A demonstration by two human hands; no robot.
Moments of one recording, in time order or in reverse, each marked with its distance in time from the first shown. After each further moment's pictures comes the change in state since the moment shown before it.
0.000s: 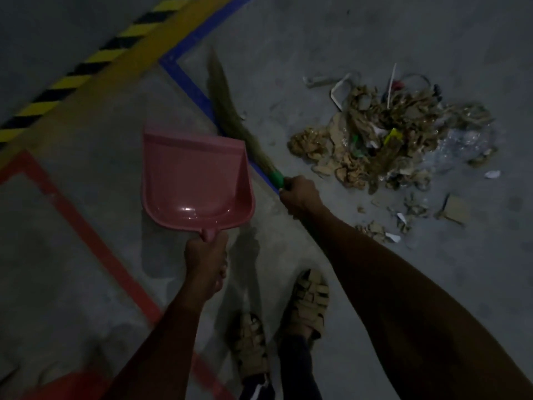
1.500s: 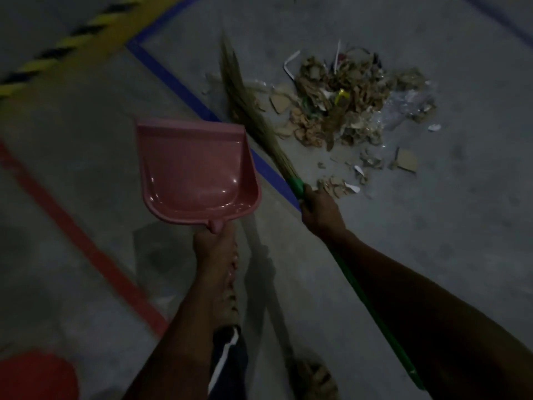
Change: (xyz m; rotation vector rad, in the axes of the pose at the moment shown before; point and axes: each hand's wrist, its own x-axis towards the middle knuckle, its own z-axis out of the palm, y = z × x) left_hand -0.135 -0.144 0.029 -0.066 -0.041 0.125; right_hand -0.142 0.234 0.013 -0.297 0.263 -0.304
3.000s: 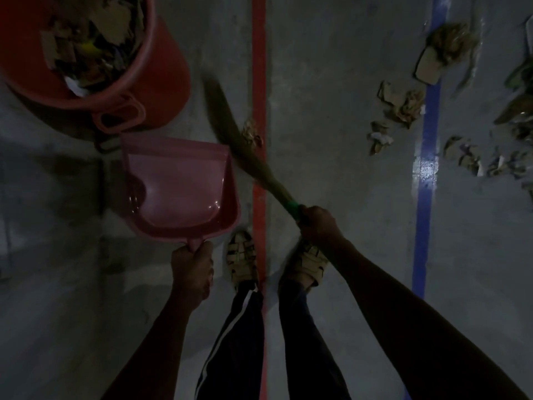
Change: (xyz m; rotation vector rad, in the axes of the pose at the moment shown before) left_hand -0.316 -0.346 -0.273 -0.376 0.430 -0.546; right_hand -0.352 -0.069 0.156 -0.439 -0.796 -0.421
